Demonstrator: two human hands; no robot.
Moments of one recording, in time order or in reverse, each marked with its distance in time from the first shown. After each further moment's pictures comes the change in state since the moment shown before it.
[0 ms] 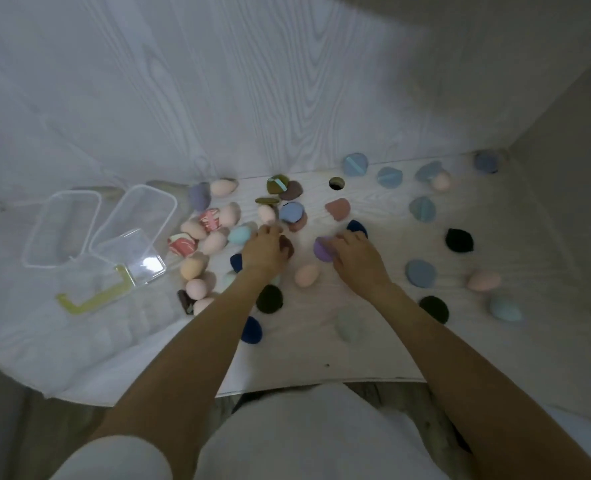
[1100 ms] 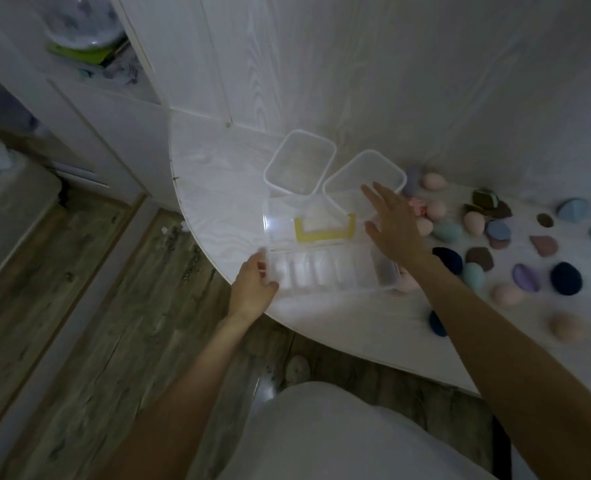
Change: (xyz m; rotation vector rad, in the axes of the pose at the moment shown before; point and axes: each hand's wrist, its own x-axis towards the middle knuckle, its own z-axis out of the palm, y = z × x) left_hand -0.232 -0.340 -0.054 -0.724 0.211 -0.544; right_hand 0.083 -0.306 0.107 -0.051 -0.003 -0.303
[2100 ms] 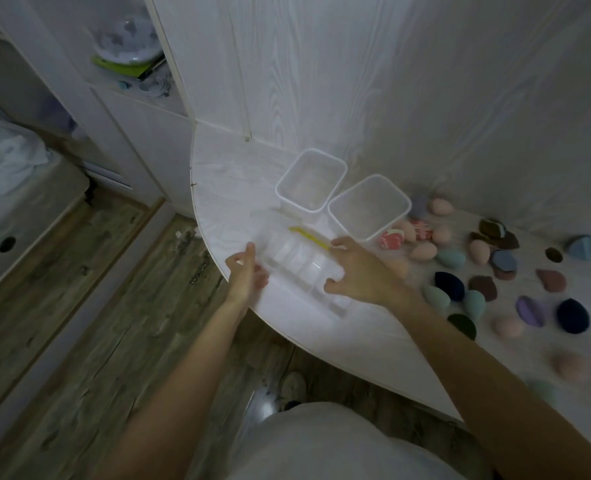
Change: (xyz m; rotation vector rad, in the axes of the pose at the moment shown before) left_hand 0.023 0.005 -0.005 -0.768 0.132 -0.287; right_hand -0.036 -0.079 -0.025 0.051 -0.440 -0.095
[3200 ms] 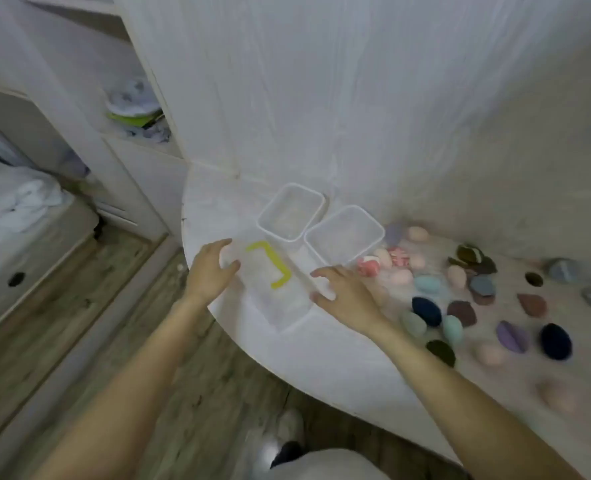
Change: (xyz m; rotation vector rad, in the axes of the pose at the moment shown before) left_hand 0.004 0.059 -0.006 0.895 0.099 0.589; right_hand -0.016 0.038 0.004 0.280 0.216 -0.054
